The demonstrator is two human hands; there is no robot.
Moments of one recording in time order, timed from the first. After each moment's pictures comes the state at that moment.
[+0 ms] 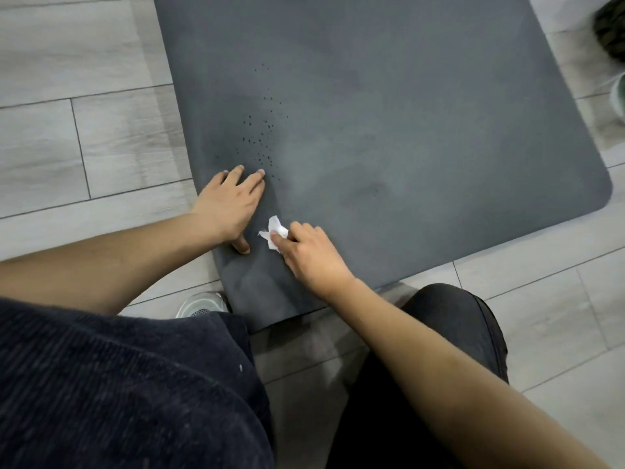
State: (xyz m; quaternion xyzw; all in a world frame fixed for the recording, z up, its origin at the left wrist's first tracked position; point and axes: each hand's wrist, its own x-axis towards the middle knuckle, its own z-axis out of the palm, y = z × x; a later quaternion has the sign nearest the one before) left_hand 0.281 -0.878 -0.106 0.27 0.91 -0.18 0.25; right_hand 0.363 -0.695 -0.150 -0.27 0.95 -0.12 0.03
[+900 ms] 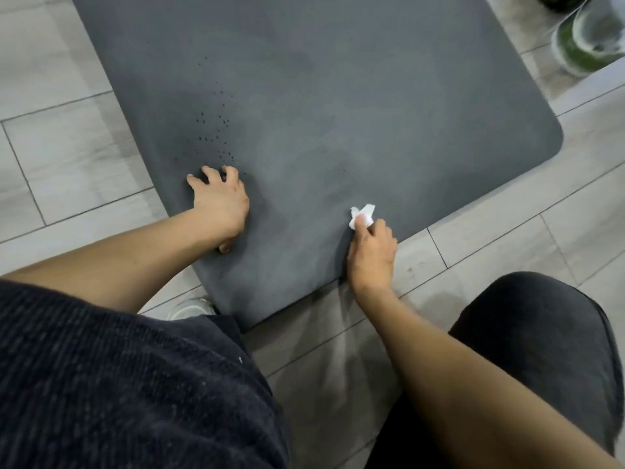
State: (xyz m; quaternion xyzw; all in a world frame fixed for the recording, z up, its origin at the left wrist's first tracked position) left_hand 0.273 -0.828 -0.110 0.18 0.88 -0.28 0.34; right_hand 0.413 -0.610 -0.158 0.22 0.97 -0.08 -0.03
